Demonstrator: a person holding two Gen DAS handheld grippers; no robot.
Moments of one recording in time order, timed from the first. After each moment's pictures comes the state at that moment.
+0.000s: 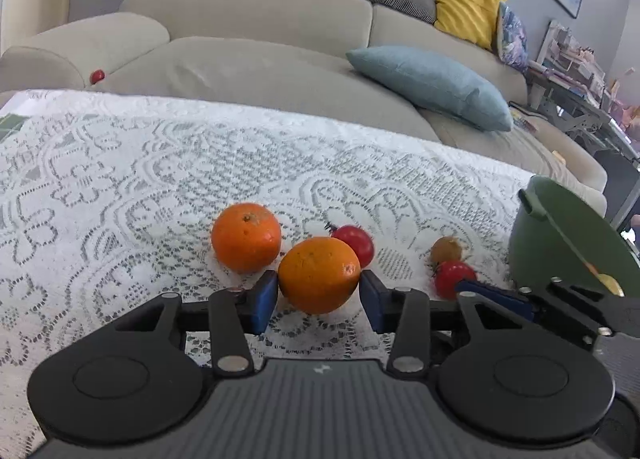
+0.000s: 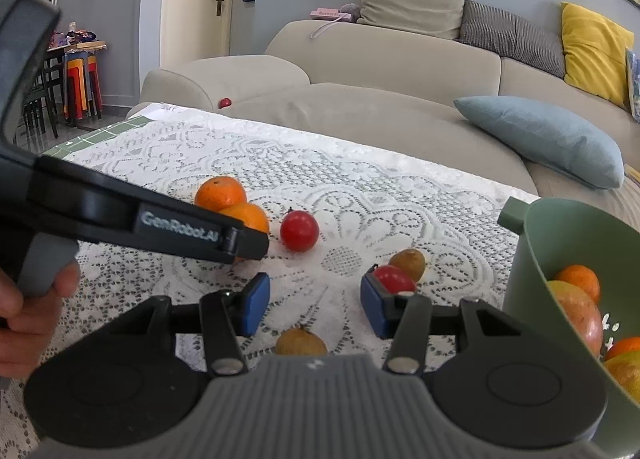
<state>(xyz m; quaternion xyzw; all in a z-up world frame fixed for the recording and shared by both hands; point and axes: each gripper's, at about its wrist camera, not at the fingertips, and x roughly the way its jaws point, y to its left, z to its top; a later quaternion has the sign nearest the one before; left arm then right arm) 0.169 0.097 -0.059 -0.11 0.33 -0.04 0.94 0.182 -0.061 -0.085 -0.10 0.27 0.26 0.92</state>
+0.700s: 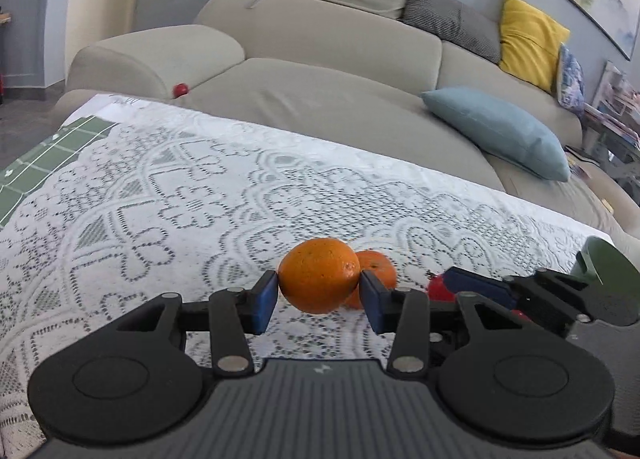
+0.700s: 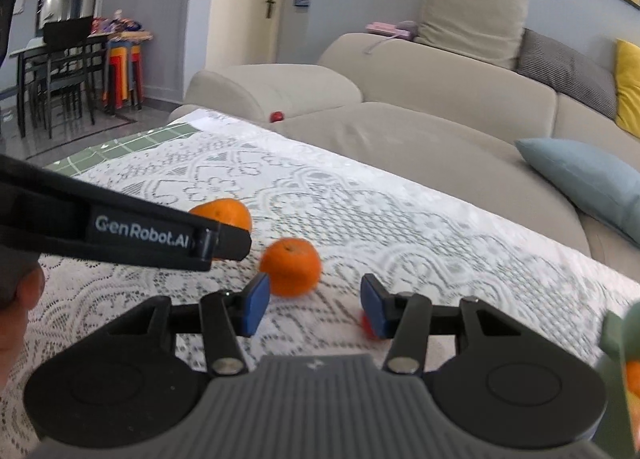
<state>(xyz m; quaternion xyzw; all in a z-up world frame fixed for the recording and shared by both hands) 0.152 0.154 -0.038 -0.14 0.31 0.06 0.94 0.208 0.016 -0.072 -0.14 0.24 0.33 0.90</state>
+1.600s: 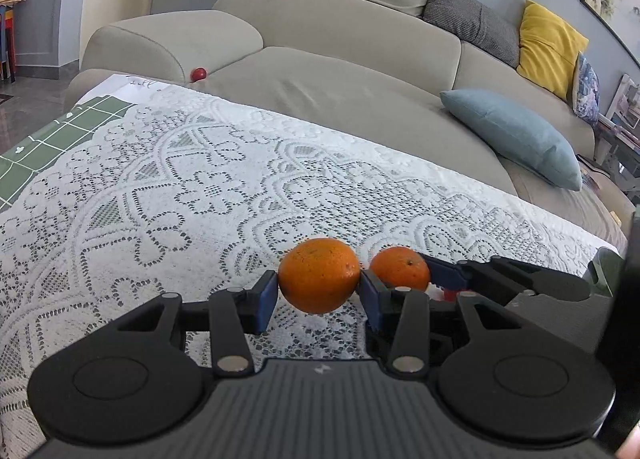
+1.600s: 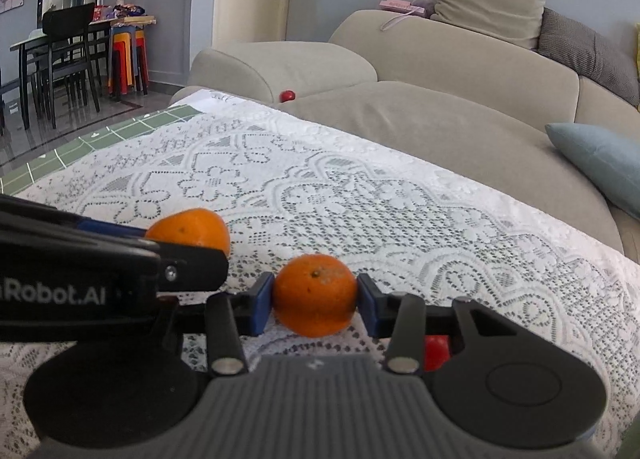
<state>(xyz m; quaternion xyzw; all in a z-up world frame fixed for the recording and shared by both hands) 0.152 0.164 -0.042 -0.16 0.32 0.07 0.93 0.242 0.045 -0.087 -0.13 0.27 0.33 0.90</state>
